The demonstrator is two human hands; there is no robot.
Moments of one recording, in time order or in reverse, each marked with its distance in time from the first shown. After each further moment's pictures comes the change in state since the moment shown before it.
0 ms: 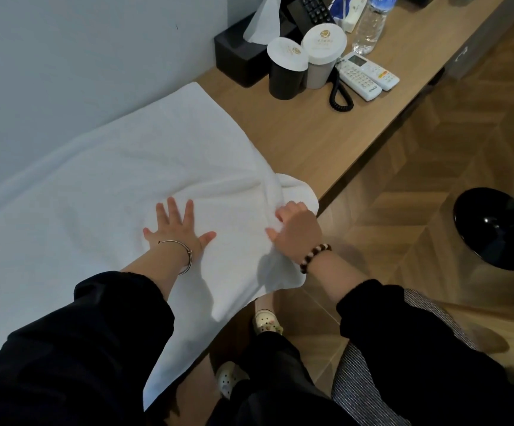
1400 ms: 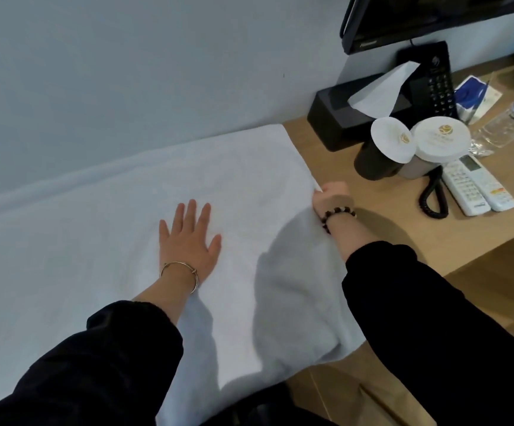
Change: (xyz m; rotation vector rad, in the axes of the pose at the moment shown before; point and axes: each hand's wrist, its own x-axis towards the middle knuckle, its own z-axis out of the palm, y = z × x) left_hand 0.079 -0.033 -0.018 -0.294 0.383 -0.177; right_hand 0.258 -0.028 -0.025 0.241 -0.189 0.415
